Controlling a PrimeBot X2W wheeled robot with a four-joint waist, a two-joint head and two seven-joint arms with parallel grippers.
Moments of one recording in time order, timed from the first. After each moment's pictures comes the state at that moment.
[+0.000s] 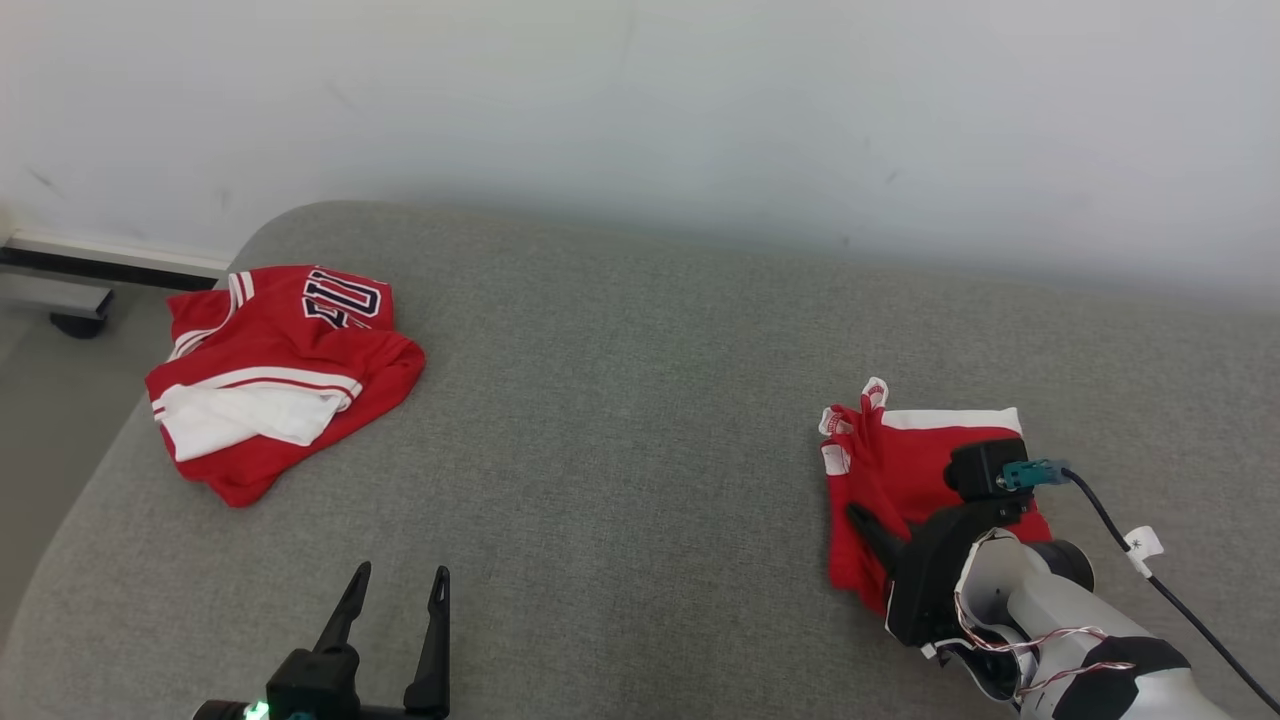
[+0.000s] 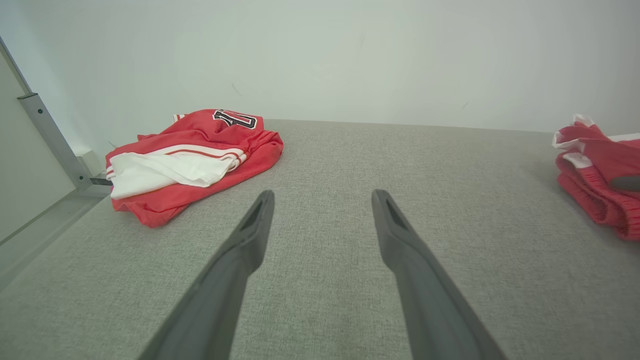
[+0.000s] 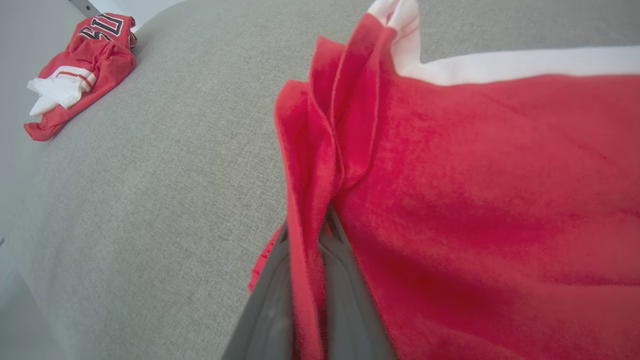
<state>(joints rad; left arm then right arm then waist) -0.09 0.06 -0.08 0.35 -0.09 -0.10 -0.26 -0.60 -0.38 0.78 0.82 0.97 0.13 0.09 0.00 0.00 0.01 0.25</state>
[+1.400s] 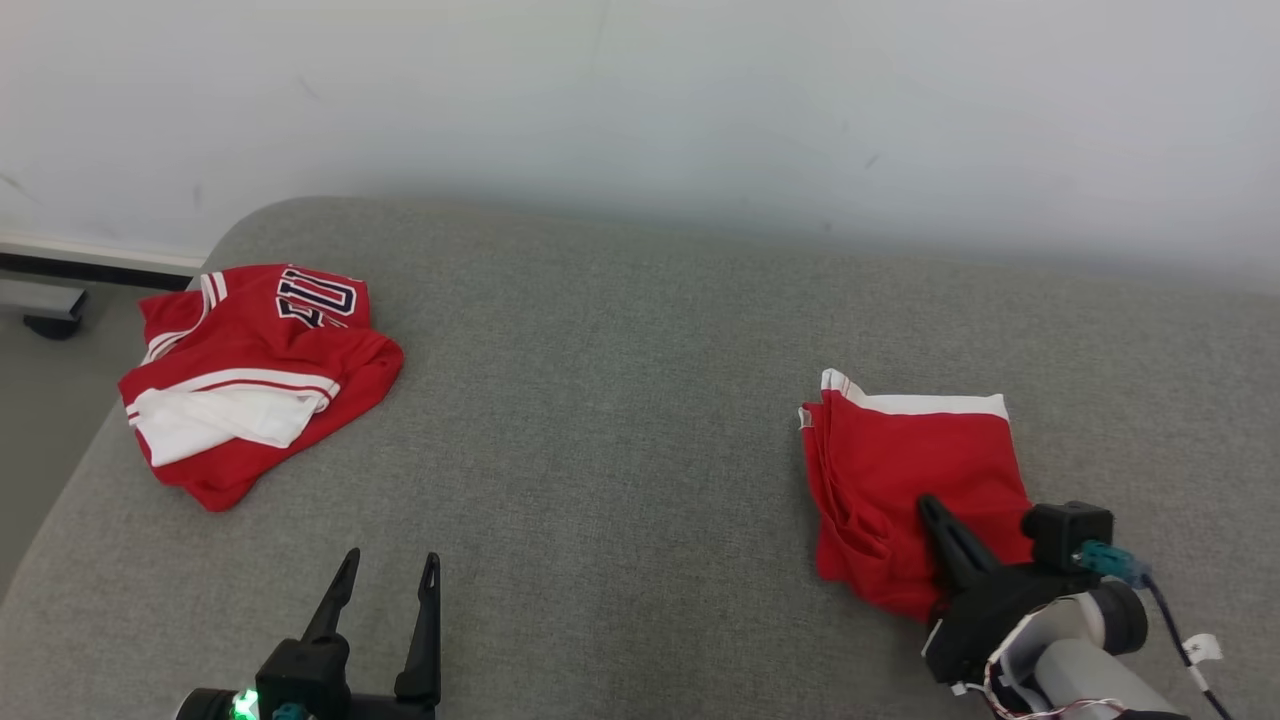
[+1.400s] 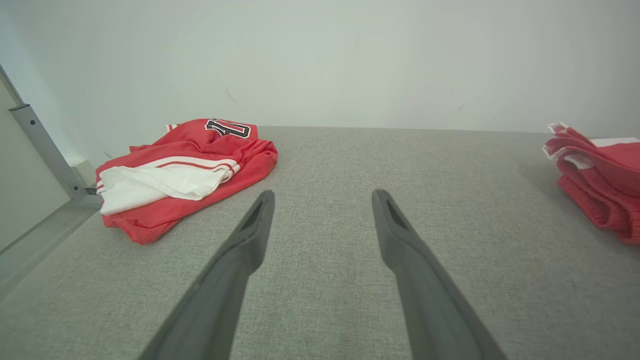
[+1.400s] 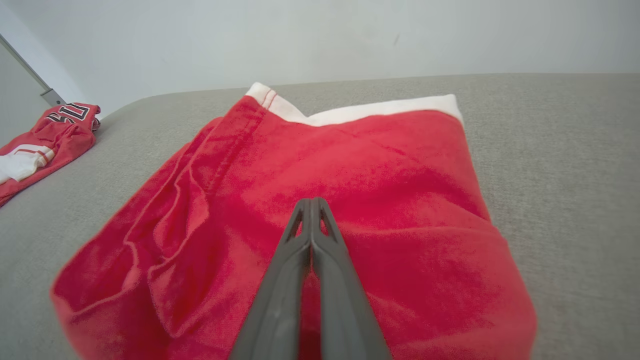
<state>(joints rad) -0.10 0.06 -0.07 0.34 -0.08 -0.11 -0.26 -0.44 -0.36 0.50 0.81 0.71 0.13 -0.26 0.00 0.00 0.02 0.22</state>
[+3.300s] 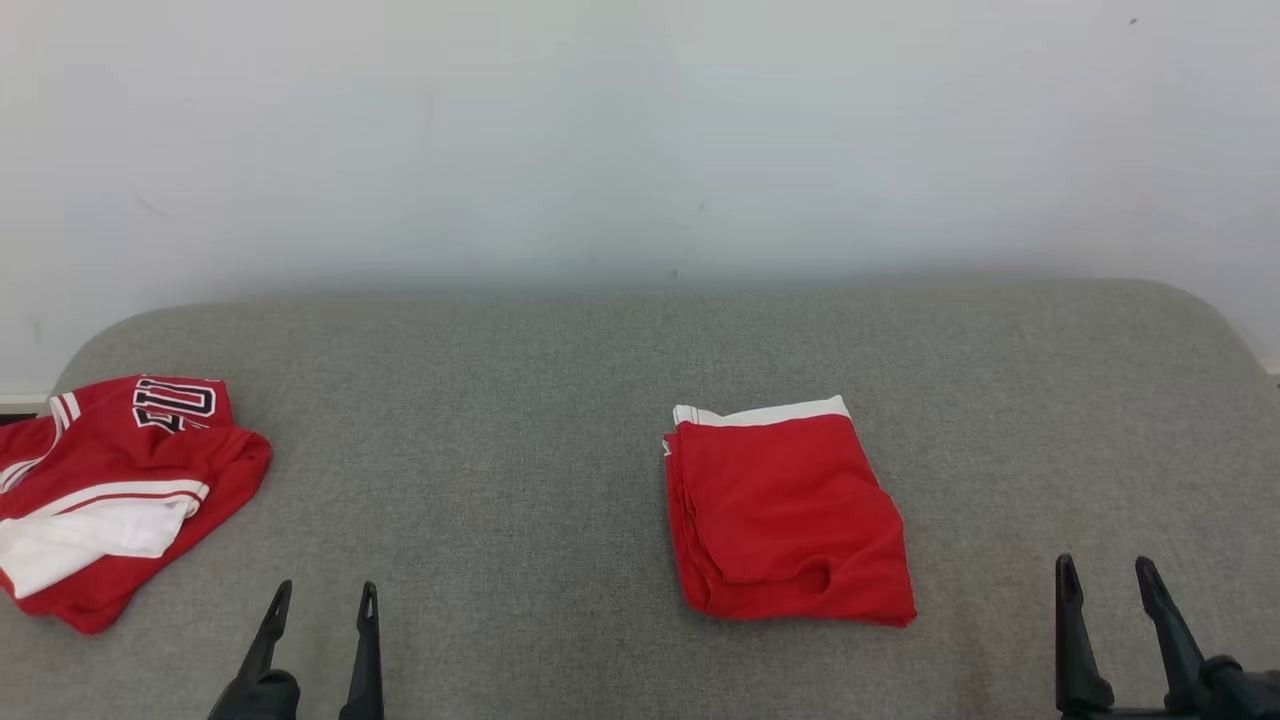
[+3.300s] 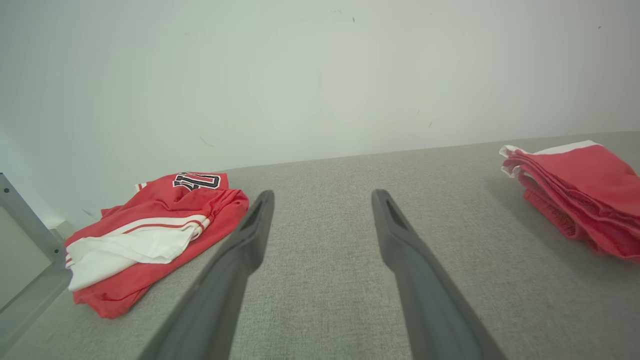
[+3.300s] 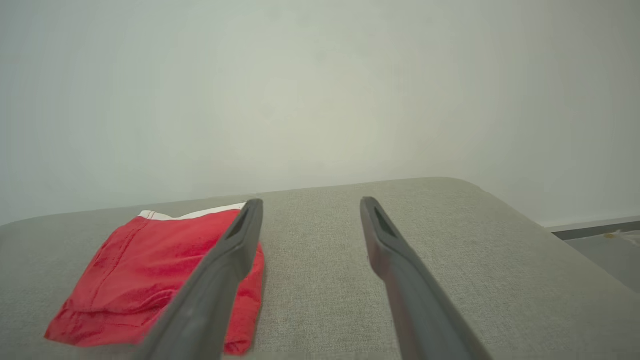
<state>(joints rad) -0.03 0.10 -0.02 0.27 -0.04 -0.04 -0.26 0.09 -0.13 -0.15 0.11 0.18 0.13 -0.26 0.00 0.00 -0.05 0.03</state>
